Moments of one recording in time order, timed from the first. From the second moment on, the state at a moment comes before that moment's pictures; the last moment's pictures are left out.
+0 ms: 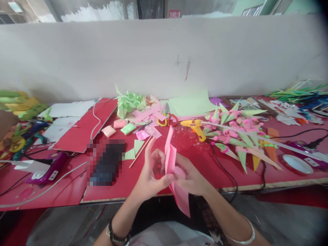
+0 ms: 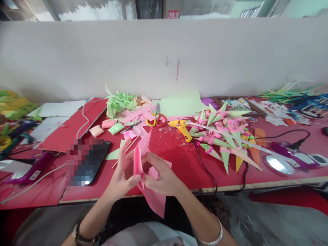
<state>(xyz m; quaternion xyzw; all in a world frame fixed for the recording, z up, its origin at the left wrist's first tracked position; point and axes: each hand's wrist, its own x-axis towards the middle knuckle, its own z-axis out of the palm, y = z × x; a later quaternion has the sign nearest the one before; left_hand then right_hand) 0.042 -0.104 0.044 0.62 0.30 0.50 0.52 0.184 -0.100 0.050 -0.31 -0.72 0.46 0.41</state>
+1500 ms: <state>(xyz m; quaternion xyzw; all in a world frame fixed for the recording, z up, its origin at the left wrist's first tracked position) 0.055 -0.020 0.119 0.77 0.47 0.44 0.04 0.225 -0.085 0.051 -0.60 -0.51 0.25 0.57</state>
